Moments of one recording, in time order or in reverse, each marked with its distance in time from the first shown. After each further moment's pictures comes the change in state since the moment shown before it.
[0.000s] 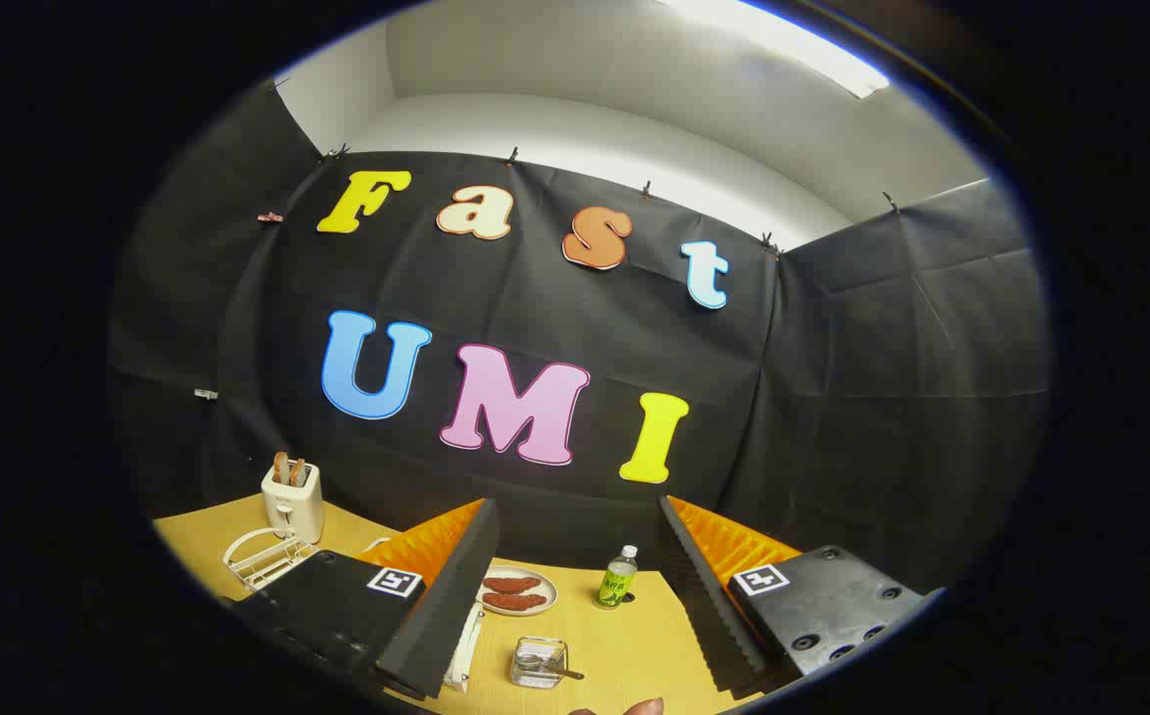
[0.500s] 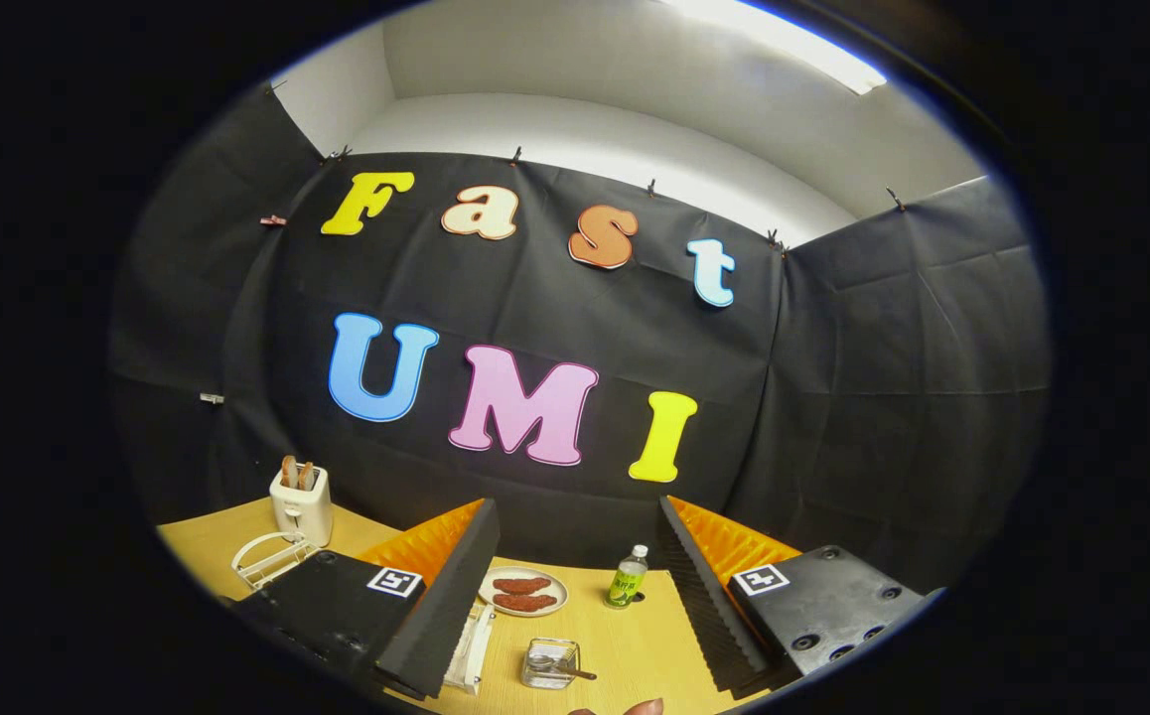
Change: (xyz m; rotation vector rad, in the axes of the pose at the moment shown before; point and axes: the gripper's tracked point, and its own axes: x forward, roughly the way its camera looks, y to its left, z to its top) arm 0.000 0.010 0.003 0.011 -0.001 0.018
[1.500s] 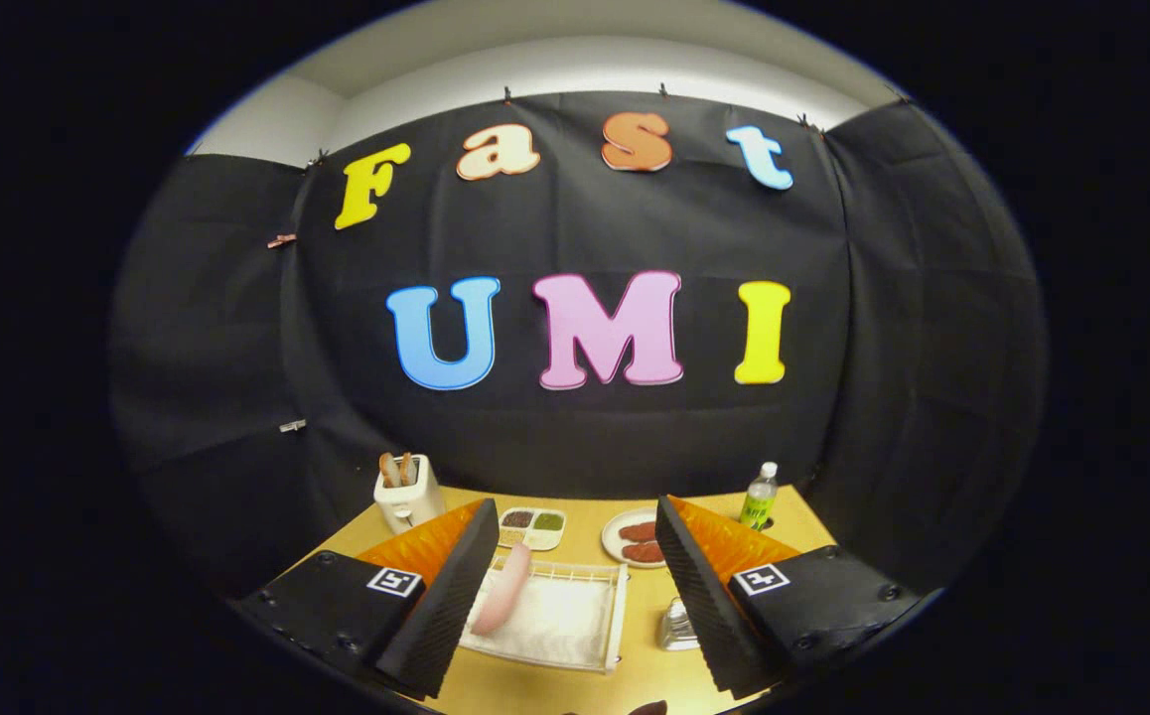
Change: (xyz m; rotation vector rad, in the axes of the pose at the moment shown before) arm 0.042 0.103 -0.052 0.282 0.335 0.230
